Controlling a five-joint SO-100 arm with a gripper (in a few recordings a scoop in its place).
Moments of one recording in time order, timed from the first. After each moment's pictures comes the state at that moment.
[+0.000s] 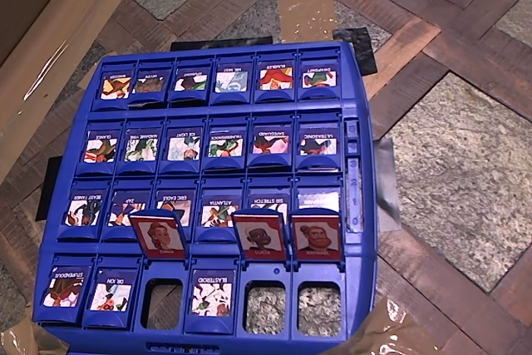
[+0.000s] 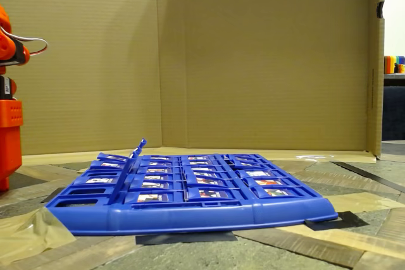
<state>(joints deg) -1.8 187.9 179.2 -110.2 167.4</state>
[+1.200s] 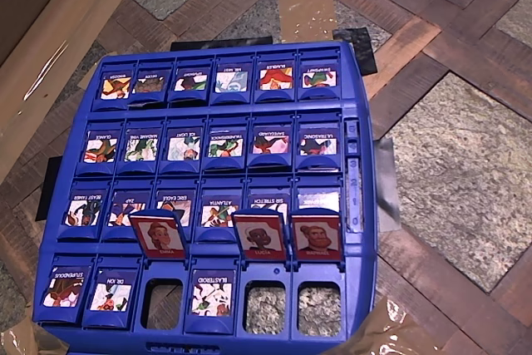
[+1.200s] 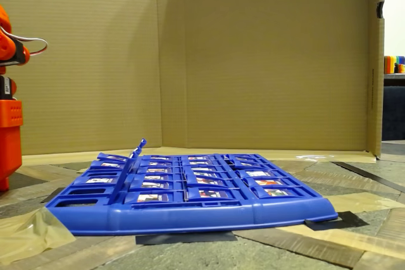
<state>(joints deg) -1.8 187.9 179.2 -109.0 169.5</state>
